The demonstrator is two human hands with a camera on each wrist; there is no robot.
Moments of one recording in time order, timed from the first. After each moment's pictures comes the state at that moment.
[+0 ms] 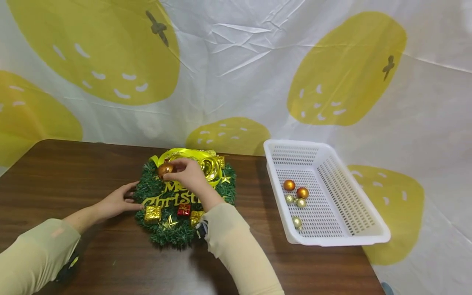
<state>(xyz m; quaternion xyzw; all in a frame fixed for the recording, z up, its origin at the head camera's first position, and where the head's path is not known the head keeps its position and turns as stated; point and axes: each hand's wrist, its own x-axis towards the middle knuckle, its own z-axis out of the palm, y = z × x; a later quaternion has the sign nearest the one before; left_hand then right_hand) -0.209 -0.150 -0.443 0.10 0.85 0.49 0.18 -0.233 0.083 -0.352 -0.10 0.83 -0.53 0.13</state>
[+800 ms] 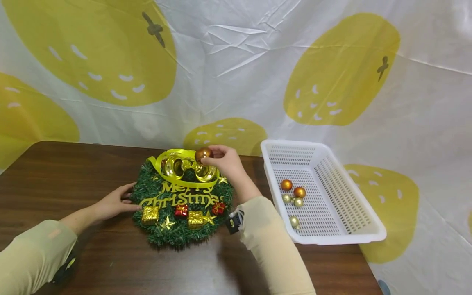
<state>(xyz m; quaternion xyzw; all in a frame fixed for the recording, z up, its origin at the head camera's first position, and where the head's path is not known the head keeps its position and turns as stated) -0.211 -0.151 -0.446 0.10 0.85 0.49 0.18 -0.243 0.165 -0.313 -0.06 0.85 -0.52 0.05</state>
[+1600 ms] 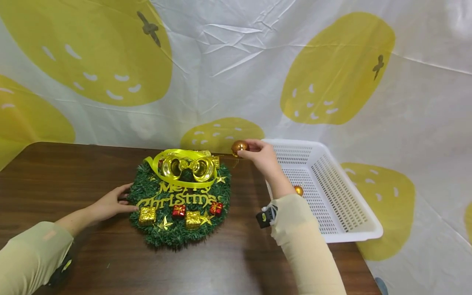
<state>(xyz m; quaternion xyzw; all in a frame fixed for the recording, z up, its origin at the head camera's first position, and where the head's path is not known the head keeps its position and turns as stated) -0.210 -0.152 -0.444 0.10 0.85 0.48 0.19 -0.243 0.247 -0.291 -0.01 0.86 -0.51 -0.01</state>
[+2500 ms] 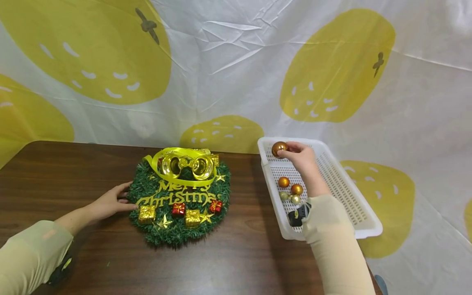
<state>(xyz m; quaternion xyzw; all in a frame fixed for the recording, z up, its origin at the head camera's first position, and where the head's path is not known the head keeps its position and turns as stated) -0.209 -0.152 -0.444 0.11 0.85 0.48 0.19 -0.234 0.338 -0.287 0.03 0.88 -0.47 -0.06</state>
